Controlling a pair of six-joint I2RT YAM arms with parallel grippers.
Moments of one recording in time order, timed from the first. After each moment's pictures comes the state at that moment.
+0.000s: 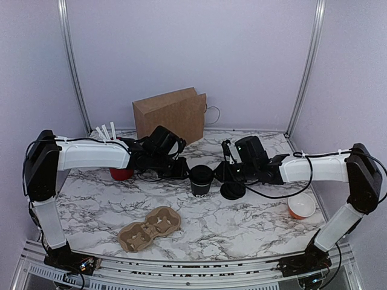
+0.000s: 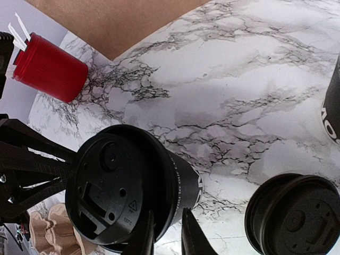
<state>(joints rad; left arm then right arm) -0.85 1.88 1.35 -0.31 0.14 -0.61 0.73 1.59 0.93 -0.04 -0.13 0.57</state>
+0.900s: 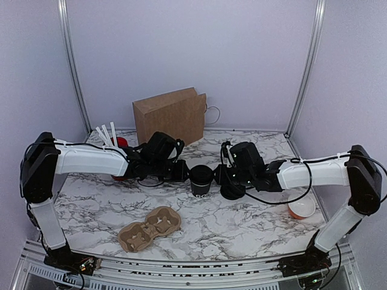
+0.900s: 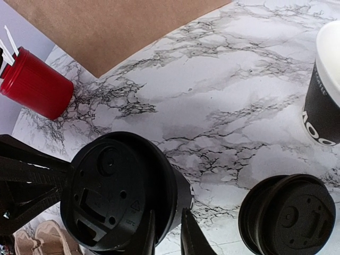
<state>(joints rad) -0.88 1.86 1.23 -0.15 0.07 -0.65 0.81 1.60 0.89 0.03 0.08 0.61</state>
